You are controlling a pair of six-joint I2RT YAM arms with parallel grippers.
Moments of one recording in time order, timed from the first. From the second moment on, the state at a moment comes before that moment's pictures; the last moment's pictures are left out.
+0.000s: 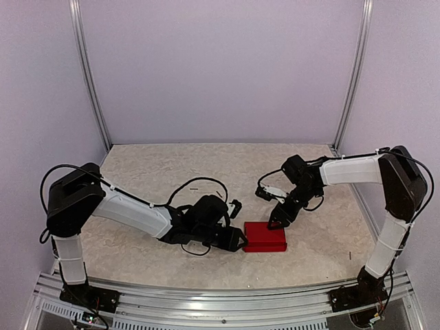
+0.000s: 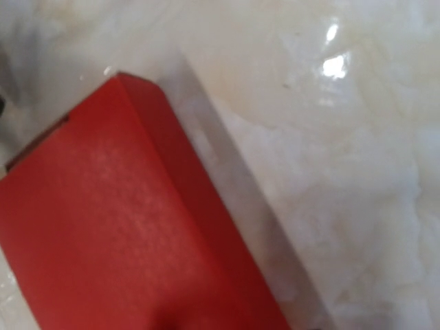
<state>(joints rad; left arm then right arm) -1.08 1.95 1.03 0.20 0.11 -0.62 0.52 1.79 1.10 -0.61 -0.45 -0.40</state>
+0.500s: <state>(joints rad) -1.06 2.06 1.27 0.08 0.19 -0.59 0.50 1.72 1.06 -0.65 -0.46 -0.48</state>
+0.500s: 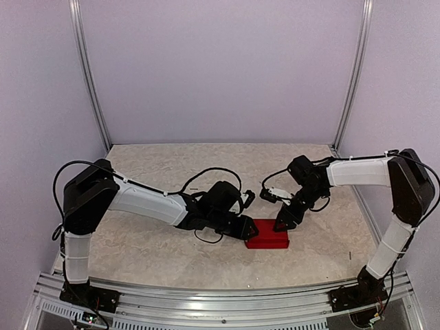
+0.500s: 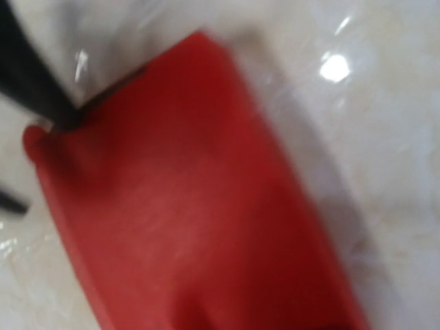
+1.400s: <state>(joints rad) -0.93 1.98 1.21 0.01 0.13 -0.16 0.50 1.70 1.14 -0.92 -0.70 -0.65</state>
